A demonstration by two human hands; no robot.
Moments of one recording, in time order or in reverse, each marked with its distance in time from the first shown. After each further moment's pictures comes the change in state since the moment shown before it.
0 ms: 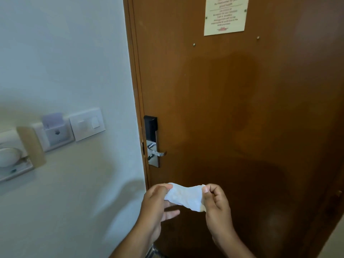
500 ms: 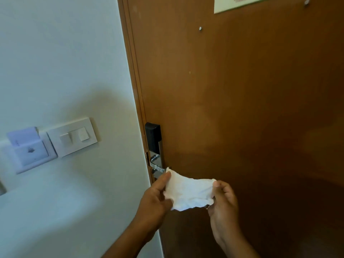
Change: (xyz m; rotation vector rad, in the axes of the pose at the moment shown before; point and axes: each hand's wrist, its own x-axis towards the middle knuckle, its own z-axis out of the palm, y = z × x) left_hand 0.117 0.022 0.032 0.480 -0.092 0.401; right_hand 0.149 0.026 0.024 0.485 0.025 0.241
